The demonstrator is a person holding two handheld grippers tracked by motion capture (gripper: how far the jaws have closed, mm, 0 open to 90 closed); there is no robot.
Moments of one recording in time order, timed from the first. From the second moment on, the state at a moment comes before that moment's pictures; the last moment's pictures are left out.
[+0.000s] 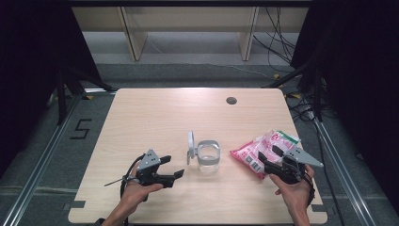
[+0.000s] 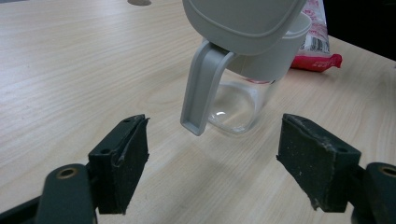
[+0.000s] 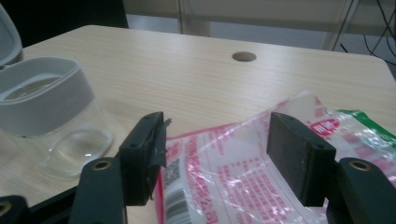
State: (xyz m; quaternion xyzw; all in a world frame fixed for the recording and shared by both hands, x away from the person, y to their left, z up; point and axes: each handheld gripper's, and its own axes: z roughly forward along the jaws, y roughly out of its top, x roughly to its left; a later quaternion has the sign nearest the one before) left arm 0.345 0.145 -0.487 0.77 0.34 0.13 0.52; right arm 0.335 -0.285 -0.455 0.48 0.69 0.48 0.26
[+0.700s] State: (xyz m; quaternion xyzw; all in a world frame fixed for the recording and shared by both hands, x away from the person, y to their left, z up) left arm 0.343 0.141 -0.488 0.77 0.34 0.12 0.52; right arm 0.326 -0.311 -0.471 0.51 0.67 0.46 0.27
